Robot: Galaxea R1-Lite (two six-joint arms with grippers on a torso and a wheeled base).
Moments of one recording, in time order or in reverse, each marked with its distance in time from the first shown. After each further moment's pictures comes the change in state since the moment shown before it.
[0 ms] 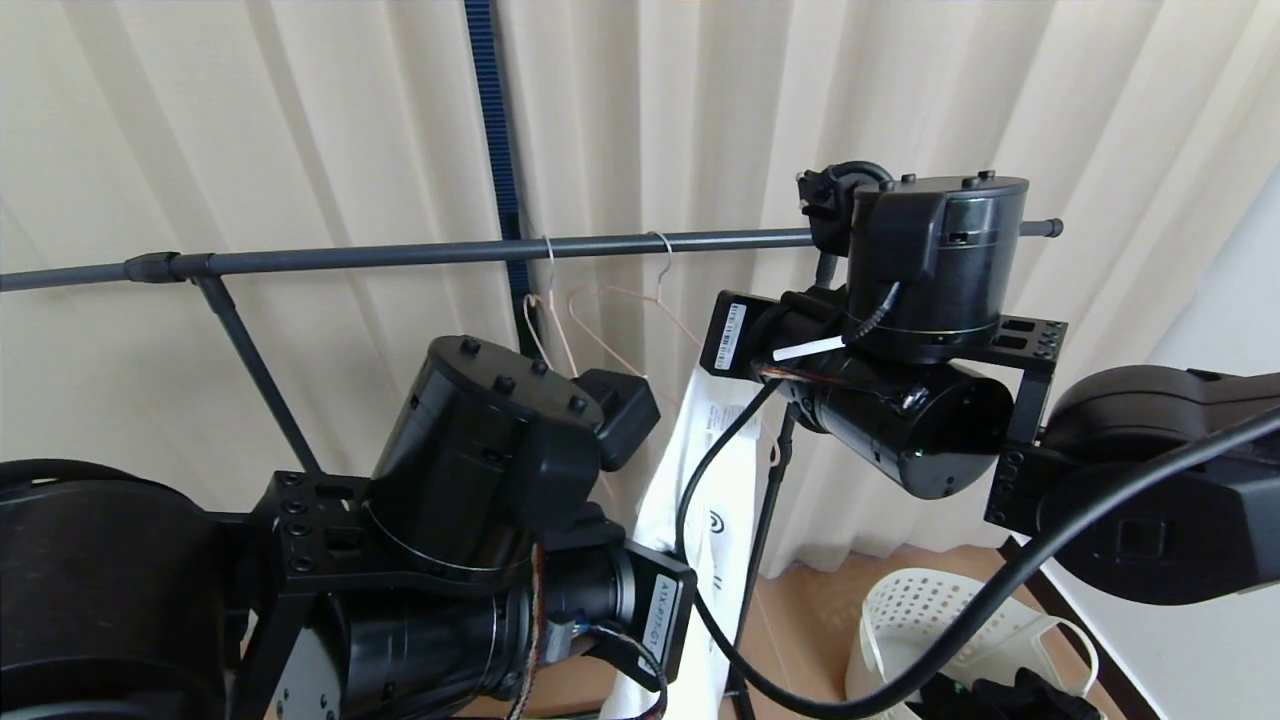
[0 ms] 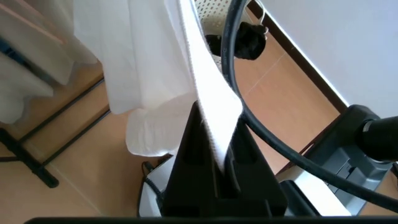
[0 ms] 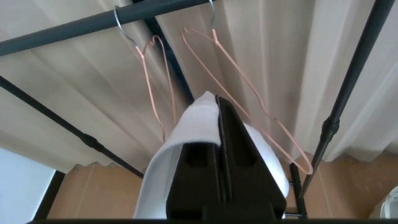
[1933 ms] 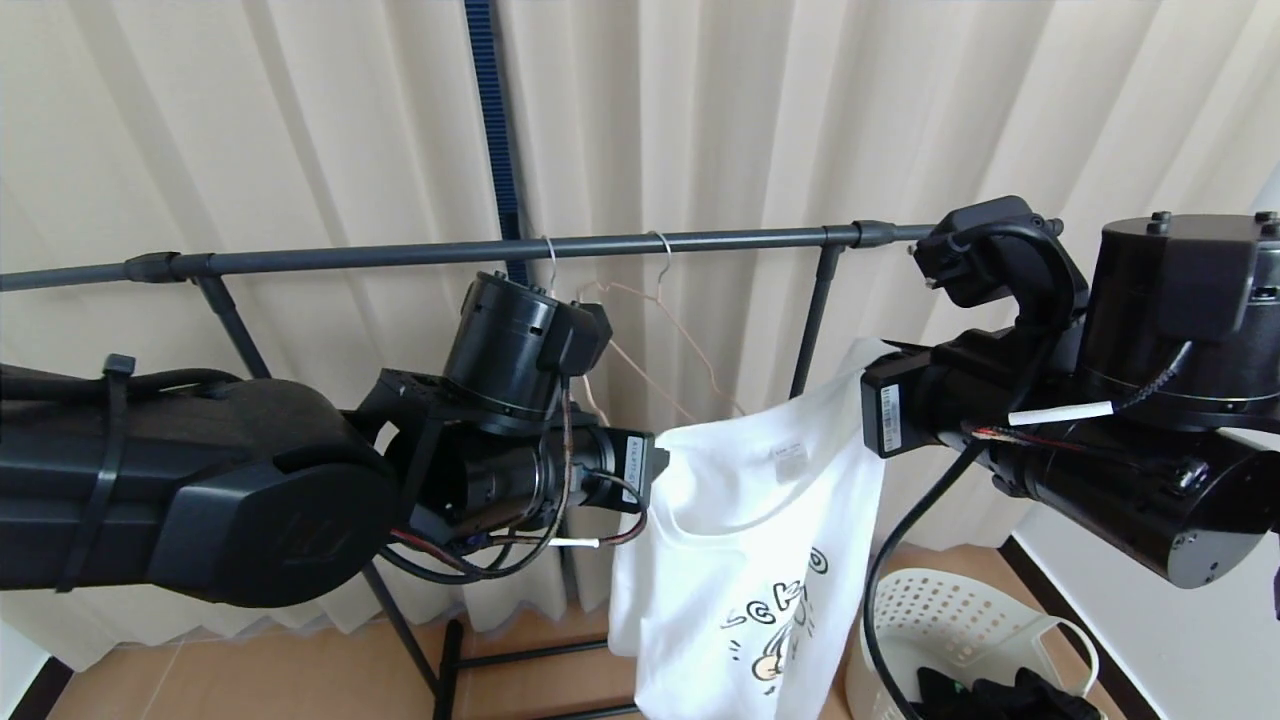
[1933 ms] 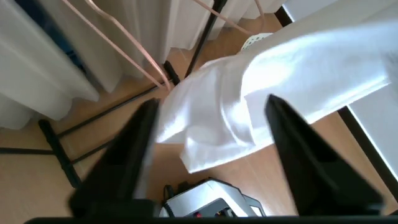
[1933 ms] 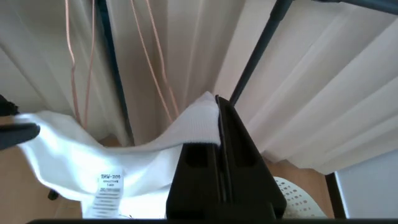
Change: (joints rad) left arm 0.211 0.171 -0.157 -0.042 0.057 0.024; right arm -0.089 -0.277 0.323 0.017 -0.003 -0.439
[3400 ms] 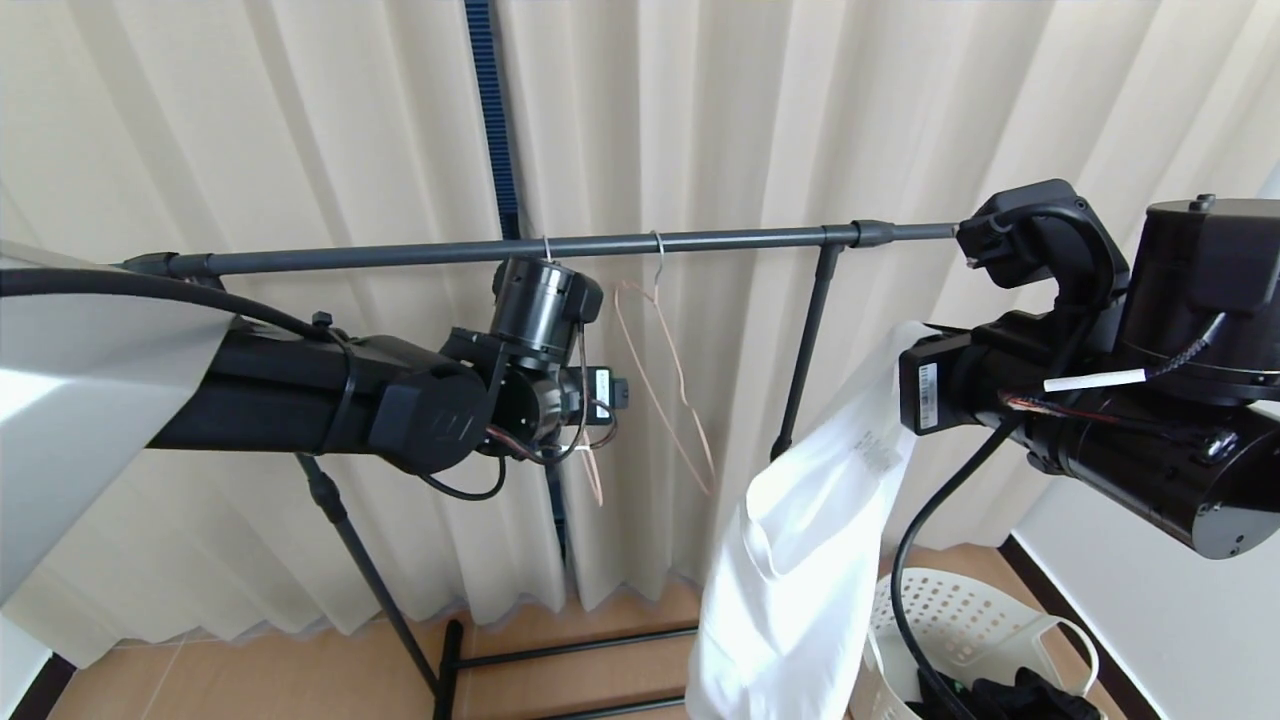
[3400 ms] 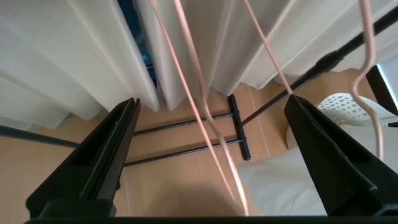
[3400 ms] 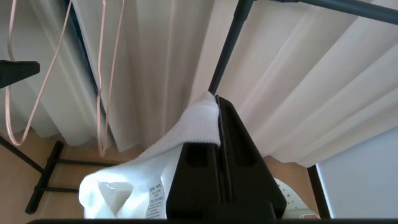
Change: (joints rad) left arm 0.163 0.248 -0.271 0.009 0.231 0.012; right arm -0.076 -0.021 0.004 -0.001 0.000 -0.026
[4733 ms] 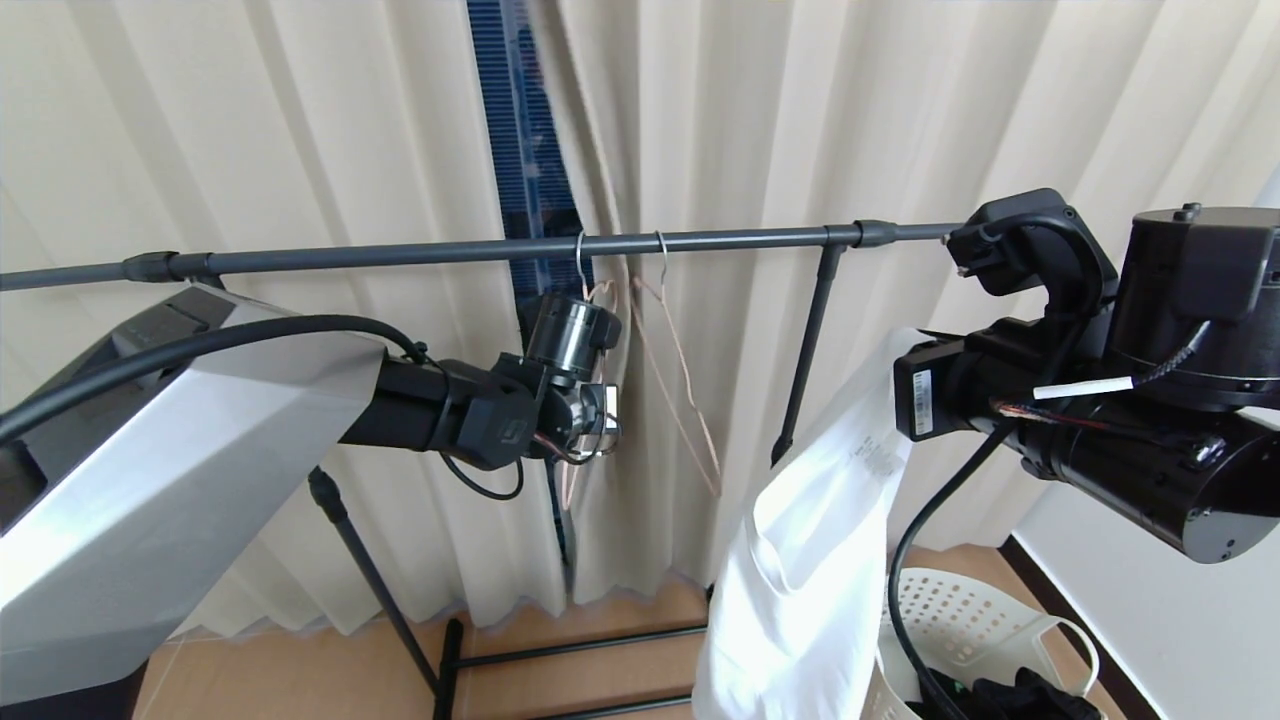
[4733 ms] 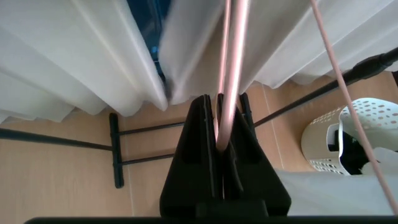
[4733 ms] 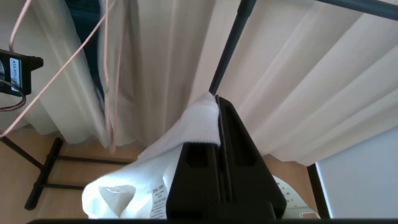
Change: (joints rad) left arm 0.037 0.193 -0.148 -0.004 0.020 -0.003; right arm 0.000 0.006 0.006 -0.001 0.002 0.000
